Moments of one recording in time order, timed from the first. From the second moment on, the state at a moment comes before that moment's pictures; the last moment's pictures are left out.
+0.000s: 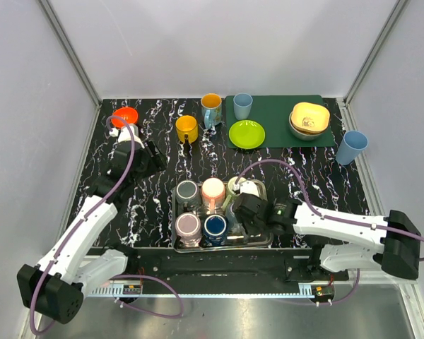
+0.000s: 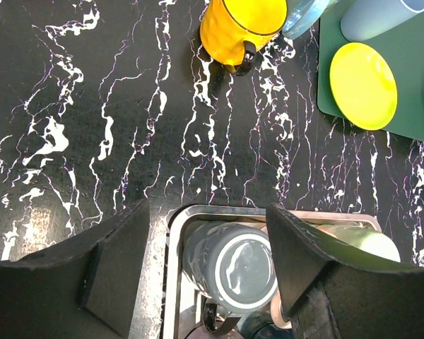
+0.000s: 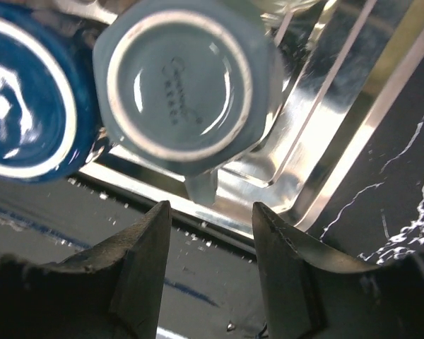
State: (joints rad) left arm -0.35 0.96 0.86 -0.44 -0.20 -0.57; right arm 1.16 1.20 0.83 -0.75 0.25 0.65
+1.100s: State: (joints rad) left arm -0.35 0.96 0.84 -0.45 -0.17 -0.57; right arm 1.17 1.36 0.83 -0.58 0.36 0.56
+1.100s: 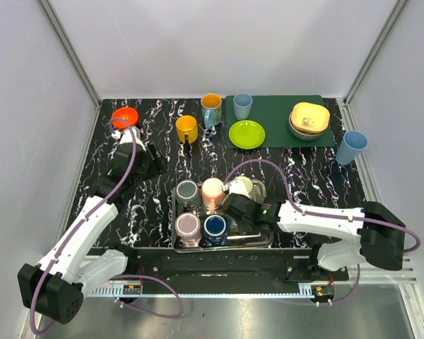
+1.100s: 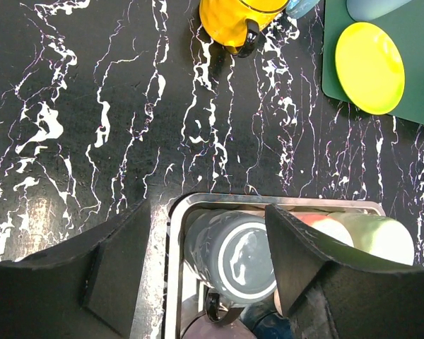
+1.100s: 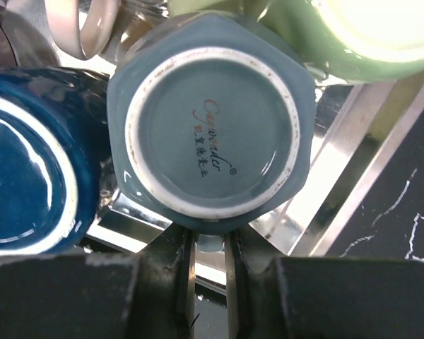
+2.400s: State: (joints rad) left arm -0.40 0.87 0.55 0.60 0.49 -1.17; right arm 0.56 1.23 0.96 0.41 -0.50 1.17
